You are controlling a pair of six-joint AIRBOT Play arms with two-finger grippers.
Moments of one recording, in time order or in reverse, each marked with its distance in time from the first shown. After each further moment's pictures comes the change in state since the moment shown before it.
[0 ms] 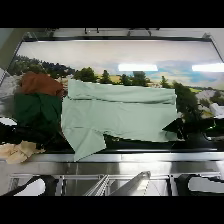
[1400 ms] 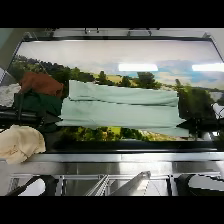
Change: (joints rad) left arm 0.037 0.071 0.241 -0.309 -0.253 0.235; right arm -0.205 0.022 0.127 0.029 0.241 0.102
